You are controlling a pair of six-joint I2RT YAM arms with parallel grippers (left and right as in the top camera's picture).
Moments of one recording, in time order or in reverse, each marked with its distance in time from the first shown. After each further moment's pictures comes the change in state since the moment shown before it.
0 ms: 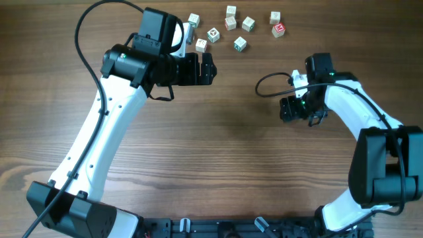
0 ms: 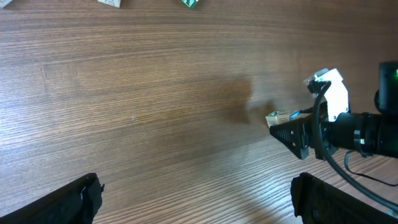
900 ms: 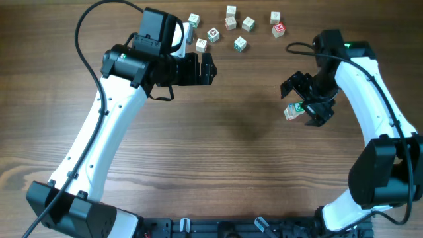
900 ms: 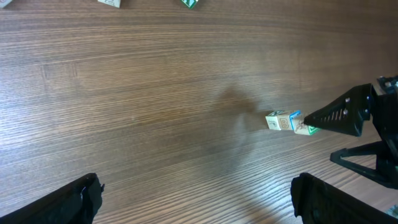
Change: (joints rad) left arm 0.000 0.000 0.000 0.000 0.000 0.000; right arm 0.005 -0.005 0.325 -0.472 -0.089 1.047
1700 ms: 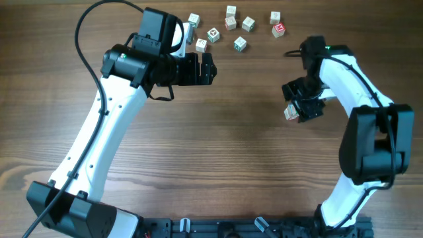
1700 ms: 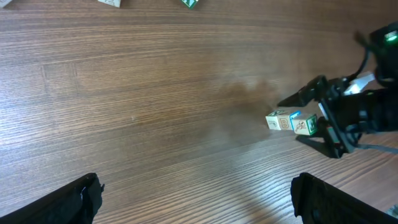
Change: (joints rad) left arm 0.000 0.000 0.000 0.000 0.000 0.000; right arm 0.013 0.182 -0.040 0.178 0.116 0.286
